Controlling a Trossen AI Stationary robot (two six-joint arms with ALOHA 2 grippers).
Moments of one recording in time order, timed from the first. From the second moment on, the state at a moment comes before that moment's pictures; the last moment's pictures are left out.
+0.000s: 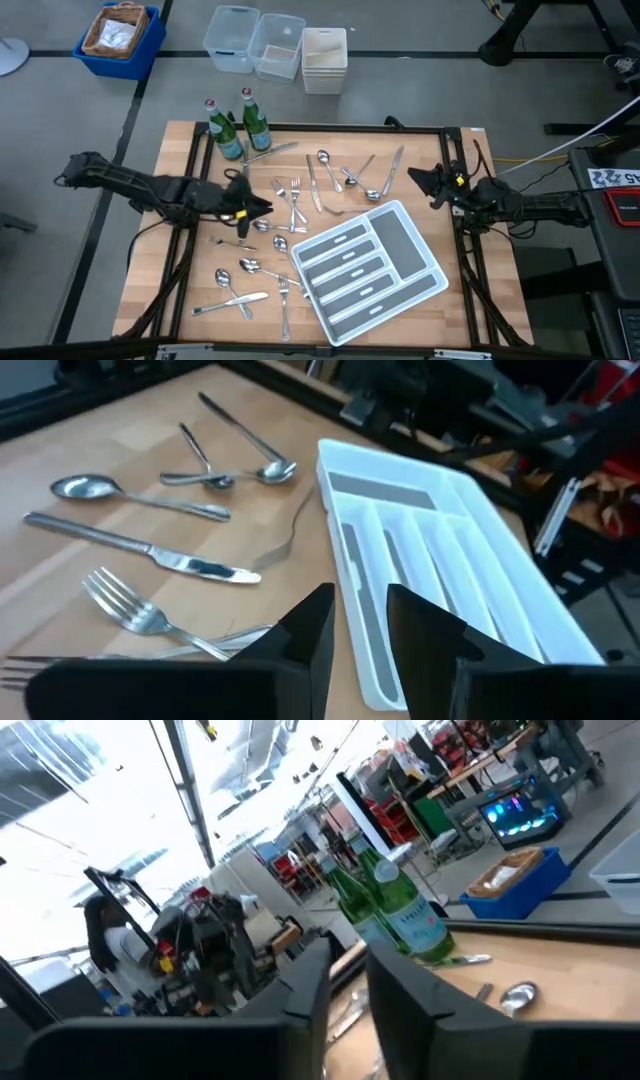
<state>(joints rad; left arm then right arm) -0.21 0.79 0.53 -0.15 -0.34 -0.54 0.01 0.26 0.17 0.31 0.40 0.60</state>
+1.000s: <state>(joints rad) 0.14 1.54 0.98 -0.54 0.03 -0.96 0.01 0.62 0.66 -0.07 0.71 0.49</state>
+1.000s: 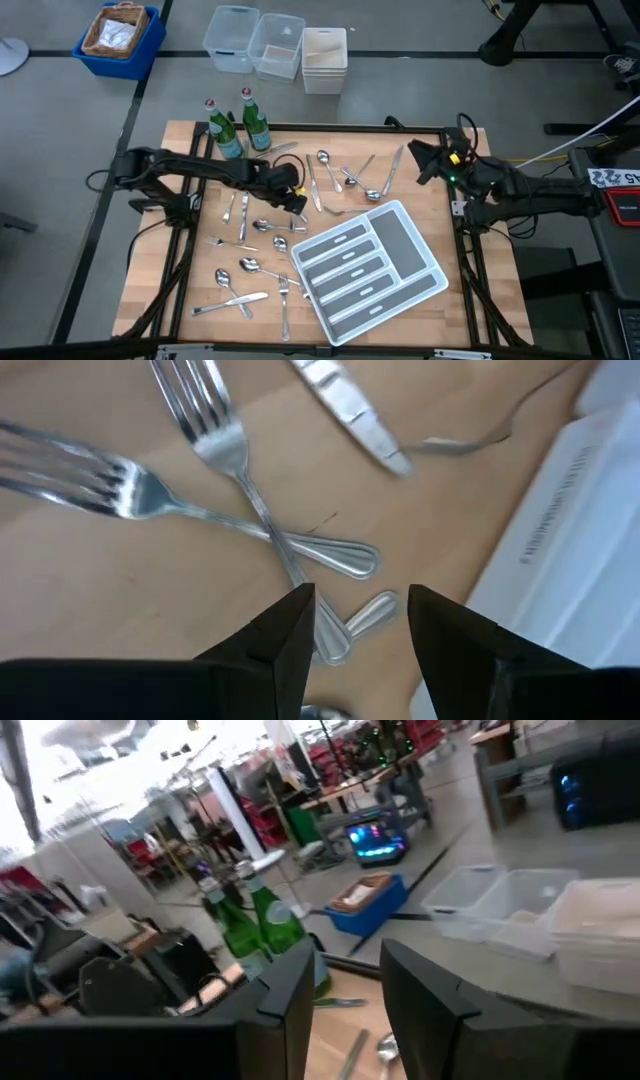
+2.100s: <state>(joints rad) 0.24 1.72 1.00 -0.44 0.02 -1.00 0.01 0.71 0.73 -0.08 0.71 0.41</state>
